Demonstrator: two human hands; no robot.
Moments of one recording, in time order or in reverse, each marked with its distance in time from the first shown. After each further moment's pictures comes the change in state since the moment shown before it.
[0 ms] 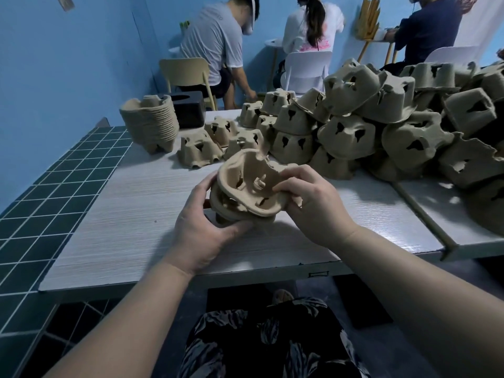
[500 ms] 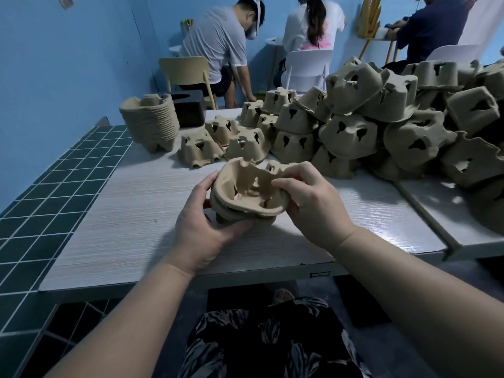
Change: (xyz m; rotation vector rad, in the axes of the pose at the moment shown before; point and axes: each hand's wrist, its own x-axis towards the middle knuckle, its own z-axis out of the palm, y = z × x) left_hand 0.000 0.000 -0.001 -0.008 -0.017 0.002; right_hand 0.000 0.000 0.004 -0.096 0.057 -0.118
